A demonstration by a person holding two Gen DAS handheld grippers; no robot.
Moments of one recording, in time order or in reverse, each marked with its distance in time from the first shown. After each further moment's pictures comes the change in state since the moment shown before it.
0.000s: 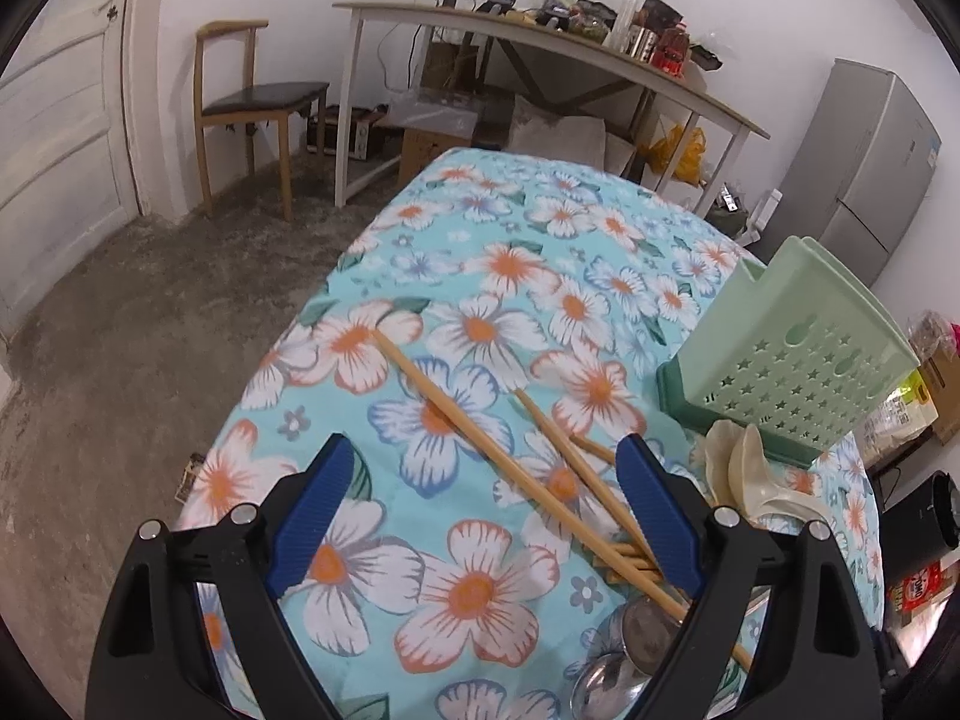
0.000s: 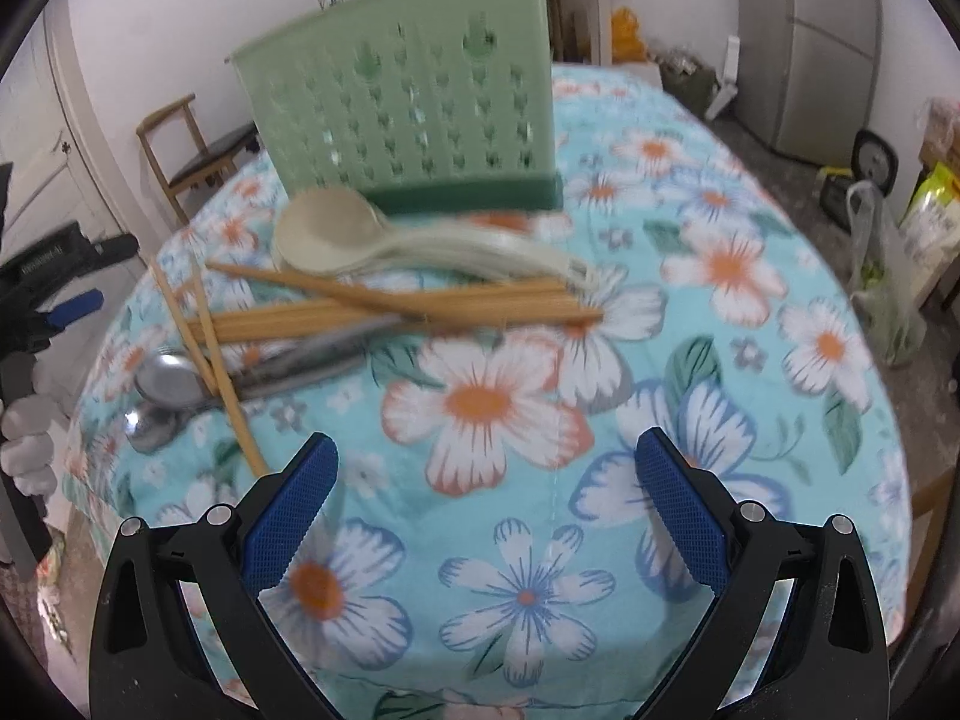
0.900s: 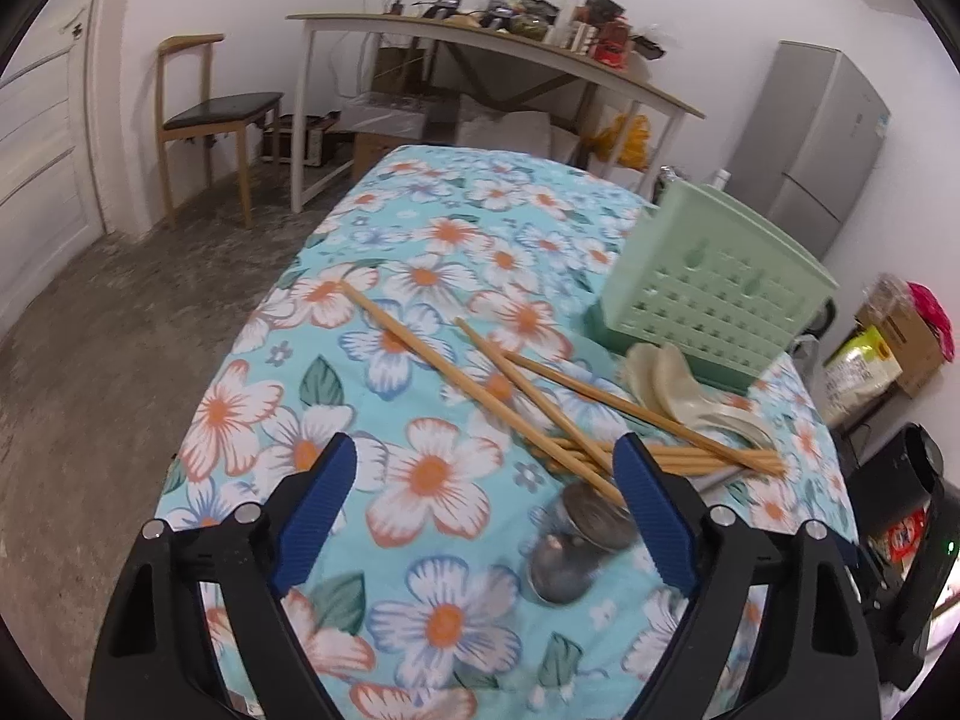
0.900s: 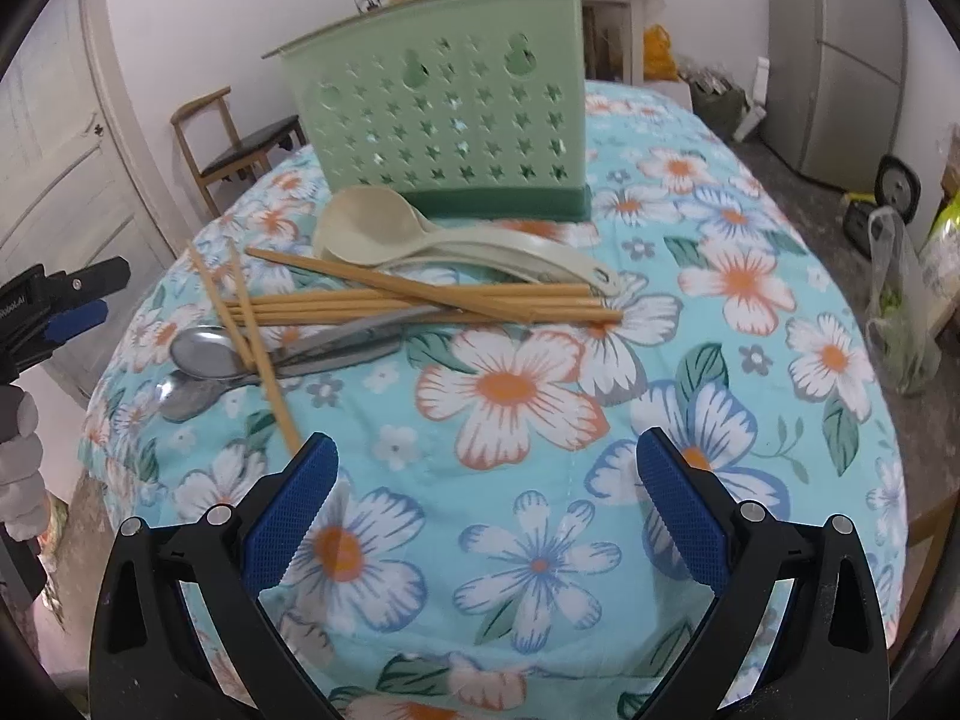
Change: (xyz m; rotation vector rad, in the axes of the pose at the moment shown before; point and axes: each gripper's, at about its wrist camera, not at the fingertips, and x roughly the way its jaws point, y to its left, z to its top) left arm -0.054 -0.010 -0.040 0.095 -0.010 -0.114; right arm -0.022 0.005 -0.004 -0.066 -0.054 0.056
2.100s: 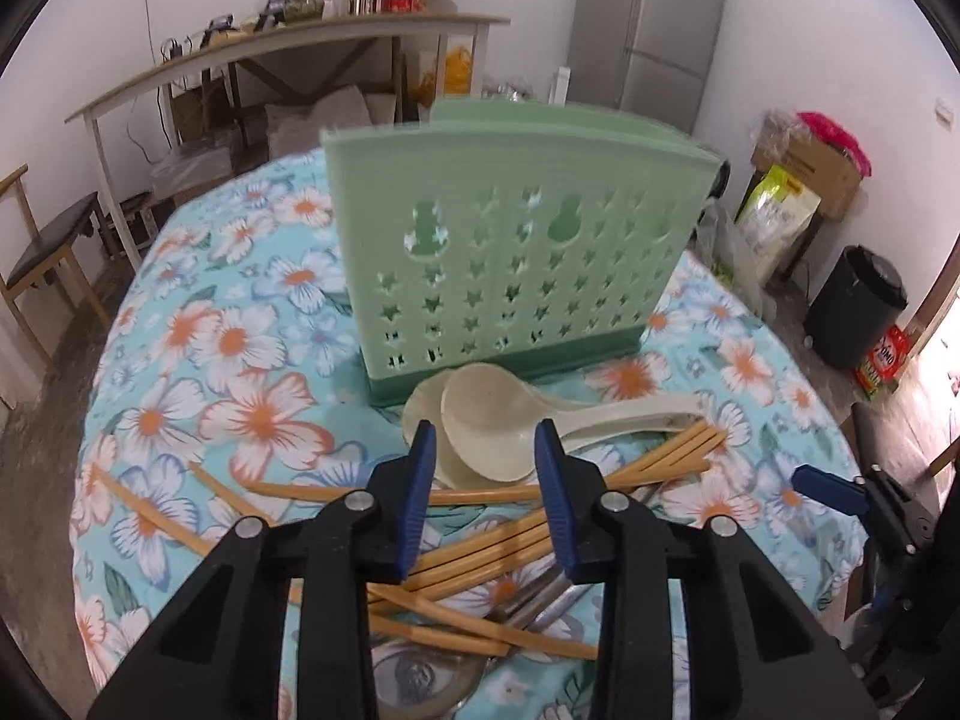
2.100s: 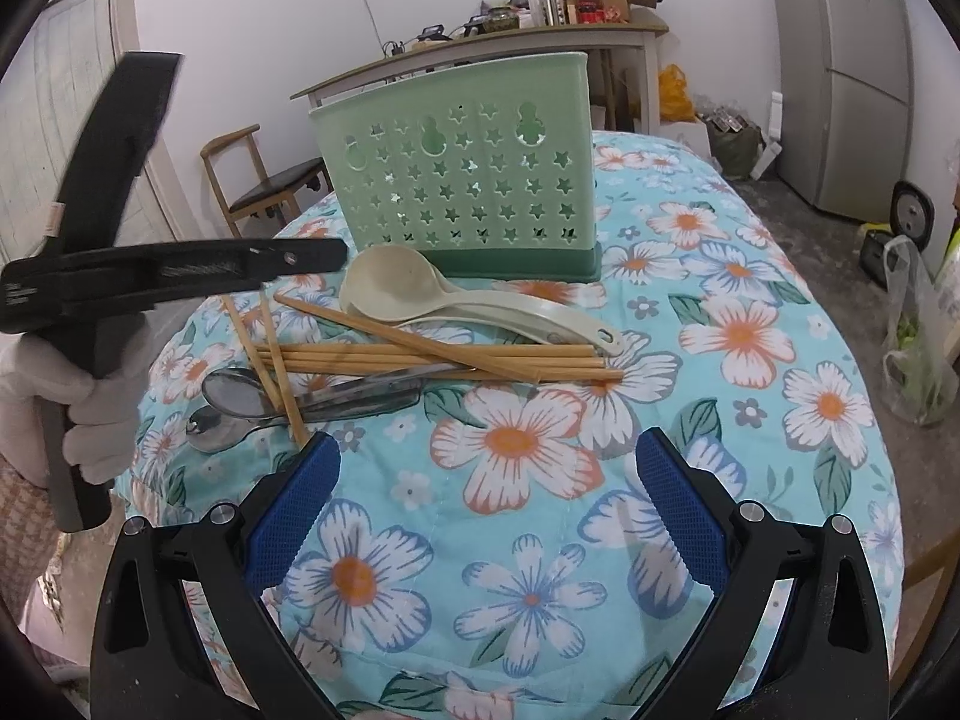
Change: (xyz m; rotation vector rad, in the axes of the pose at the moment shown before) left arm 0.087 -0.118 0.036 0.409 0.127 -0.177; right arm -0.009 -0.009 0.007 -0.006 -0.100 0.068
